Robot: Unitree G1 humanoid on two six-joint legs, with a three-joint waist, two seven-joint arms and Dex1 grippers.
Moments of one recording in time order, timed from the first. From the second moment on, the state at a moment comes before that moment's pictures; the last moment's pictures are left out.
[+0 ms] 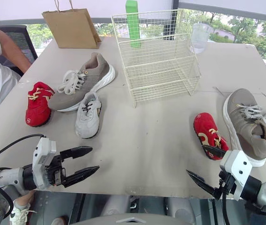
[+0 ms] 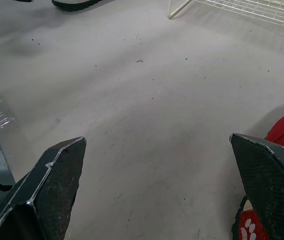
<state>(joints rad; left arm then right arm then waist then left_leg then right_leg) 0.44 0.75 0.39 -0.53 -0.69 0.47 -1.06 0.64 -0.63 -0.37 -0.81 0.48 0.32 0.85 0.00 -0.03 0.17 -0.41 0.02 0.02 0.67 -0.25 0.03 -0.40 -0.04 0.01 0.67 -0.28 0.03</state>
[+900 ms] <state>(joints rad) 0.29 0.60 0.36 -0.75 -0.89 0.49 -0.72 -1.11 -0.75 0.43 0.41 0.09 0.33 1.09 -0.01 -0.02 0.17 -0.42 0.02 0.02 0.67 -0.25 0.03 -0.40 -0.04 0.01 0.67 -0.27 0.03</state>
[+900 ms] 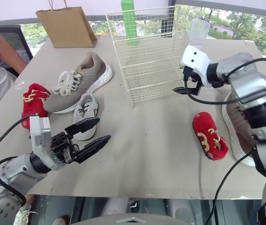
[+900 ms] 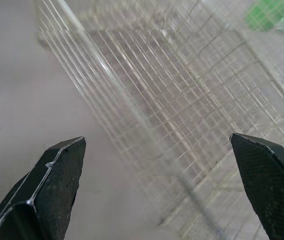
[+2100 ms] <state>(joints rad) 0.38 0.59 0.35 -0.73 -0.80 0.32 -0.81 -1.01 -0.72 0.41 -0.11 -0.07 0.73 1.50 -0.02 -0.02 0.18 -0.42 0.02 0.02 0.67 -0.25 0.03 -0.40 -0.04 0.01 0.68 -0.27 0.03</state>
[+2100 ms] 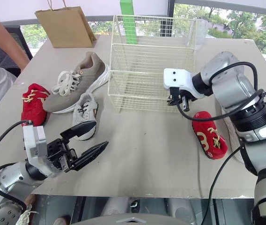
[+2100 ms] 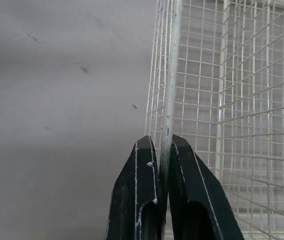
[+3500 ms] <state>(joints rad) -0.26 0.60 -0.01 -0.57 -1.01 0.65 -0.77 -0.06 -1.14 -0.75 -0.54 0.34 1.46 1.06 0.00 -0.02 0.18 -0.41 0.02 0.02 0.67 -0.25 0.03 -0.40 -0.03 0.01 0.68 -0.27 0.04</state>
